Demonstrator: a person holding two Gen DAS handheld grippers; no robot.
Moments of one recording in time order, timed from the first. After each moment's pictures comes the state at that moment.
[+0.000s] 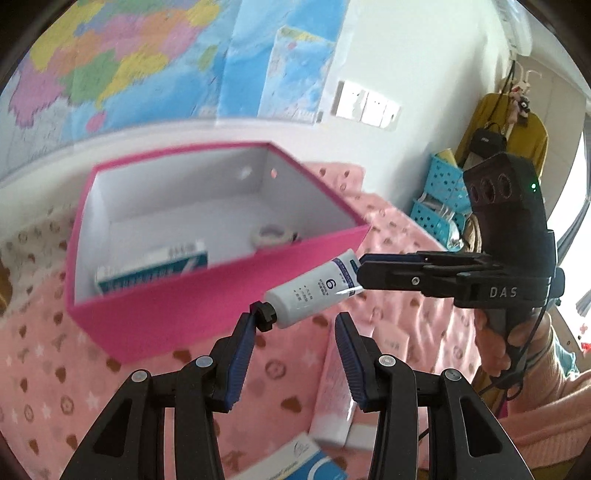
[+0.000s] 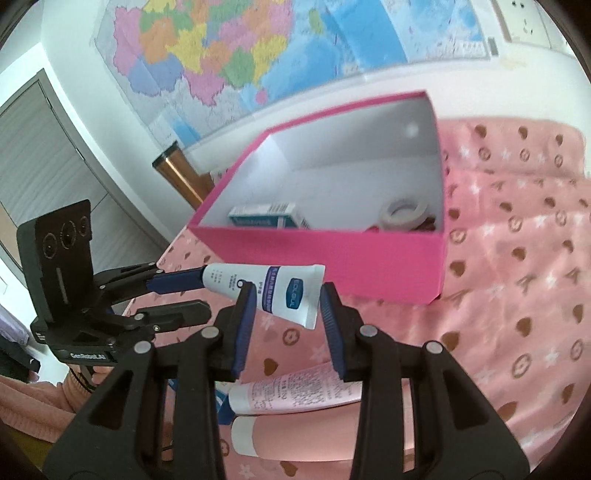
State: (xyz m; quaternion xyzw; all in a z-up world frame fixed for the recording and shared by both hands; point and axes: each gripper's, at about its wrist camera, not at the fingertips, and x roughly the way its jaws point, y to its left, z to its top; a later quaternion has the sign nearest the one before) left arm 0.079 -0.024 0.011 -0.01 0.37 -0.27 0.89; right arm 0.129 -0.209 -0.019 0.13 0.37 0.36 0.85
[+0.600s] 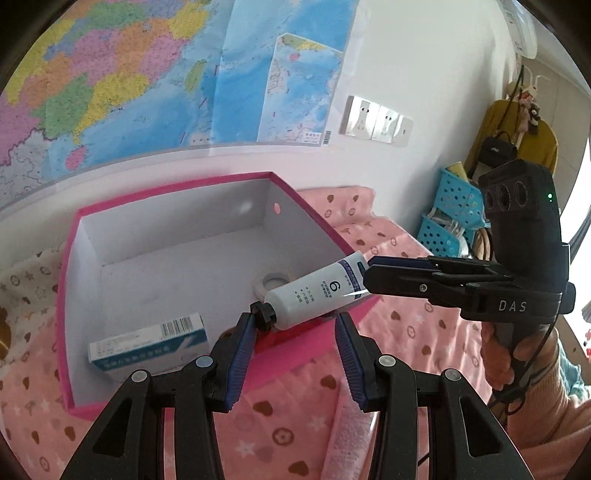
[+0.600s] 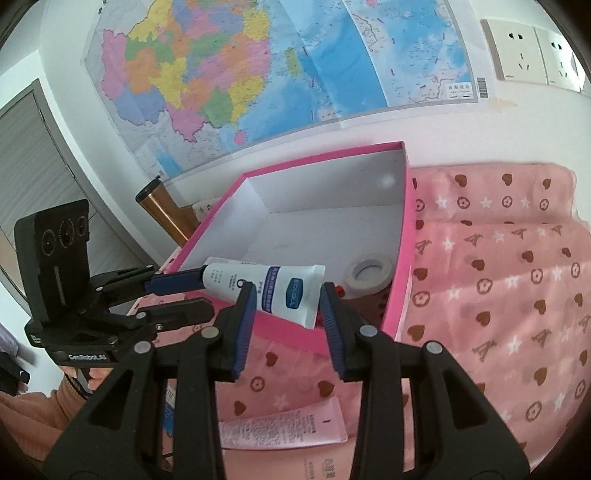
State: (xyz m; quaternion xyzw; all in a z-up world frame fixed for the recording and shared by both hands) left arm 0.139 -0.047 0.030 -0.01 0.37 -0.25 0.90; right arm 0.178 -0.232 0.008 0.13 0.34 0.34 0.86
